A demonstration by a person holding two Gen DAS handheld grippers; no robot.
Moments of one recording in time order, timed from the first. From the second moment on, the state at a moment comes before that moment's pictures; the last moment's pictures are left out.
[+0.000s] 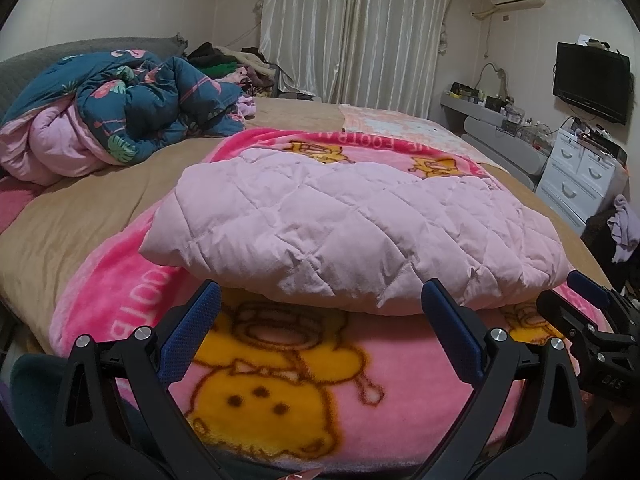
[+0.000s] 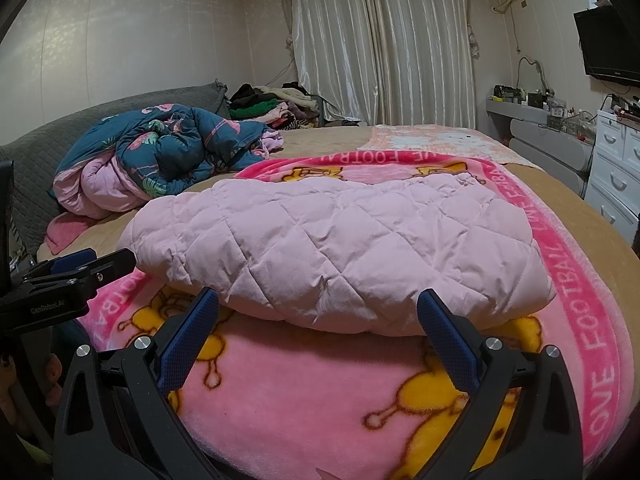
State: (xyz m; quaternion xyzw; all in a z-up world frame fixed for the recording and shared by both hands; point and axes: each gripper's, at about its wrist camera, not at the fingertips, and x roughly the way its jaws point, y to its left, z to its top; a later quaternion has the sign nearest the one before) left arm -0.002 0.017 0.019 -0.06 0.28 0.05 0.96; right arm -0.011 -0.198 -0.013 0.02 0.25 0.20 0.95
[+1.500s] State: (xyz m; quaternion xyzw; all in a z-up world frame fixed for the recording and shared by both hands) left arm 0.000 0.025 0.008 -0.08 0.30 0.04 0.95; right arm -0.007 -0.206 -0.017 0.00 0.26 0.17 0.95
